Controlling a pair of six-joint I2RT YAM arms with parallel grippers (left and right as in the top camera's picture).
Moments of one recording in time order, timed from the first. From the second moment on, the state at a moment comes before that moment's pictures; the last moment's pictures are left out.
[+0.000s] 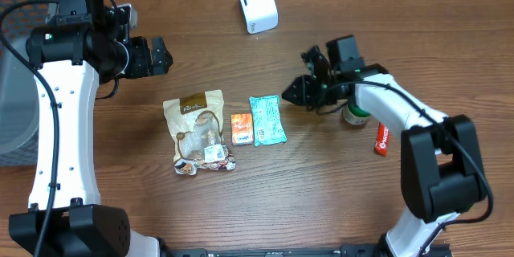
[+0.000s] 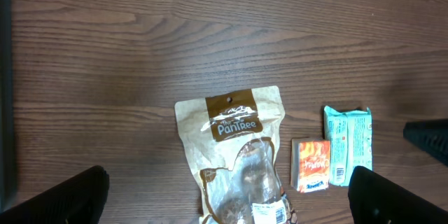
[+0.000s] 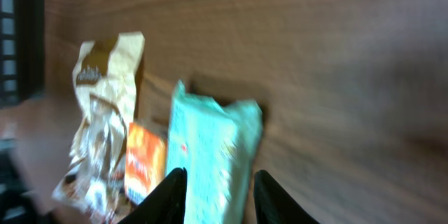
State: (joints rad) left arm 0.10 1.67 1.74 -1.23 0.20 -0.06; right arm 0.27 1.89 1.21 -0.44 -0.60 0.25
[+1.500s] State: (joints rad) left arm 0.10 1.67 1.74 -1.23 0.20 -0.06; right arm 0.48 1.92 1.26 -0.81 0.01 0.49
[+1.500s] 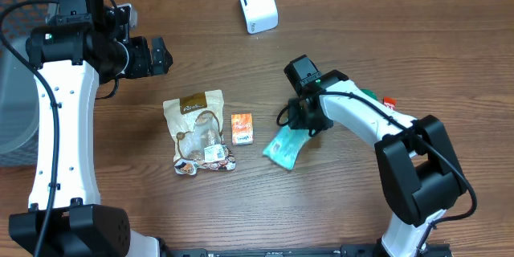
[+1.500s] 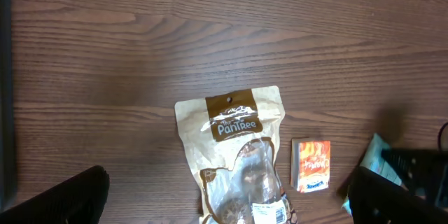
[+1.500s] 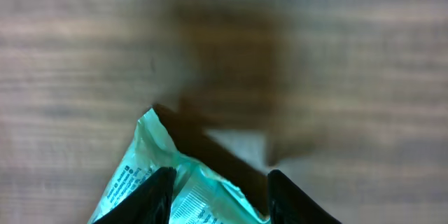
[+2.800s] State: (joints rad) left arm 0.10 1.67 1.74 -1.23 0.20 -0.06; right arm 0.60 1.77 0.97 -0.70 -0.29 0.46
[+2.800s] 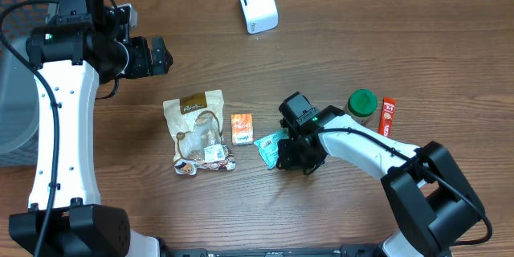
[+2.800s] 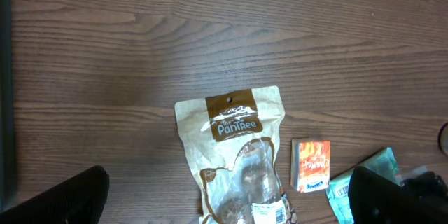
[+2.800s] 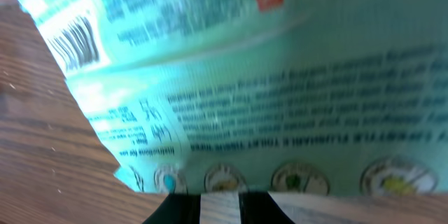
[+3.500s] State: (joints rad) left arm 0.10 1.67 1.74 -1.23 0.20 -0.06; right arm 0.44 1.77 1.17 -0.86 -0.53 0.42
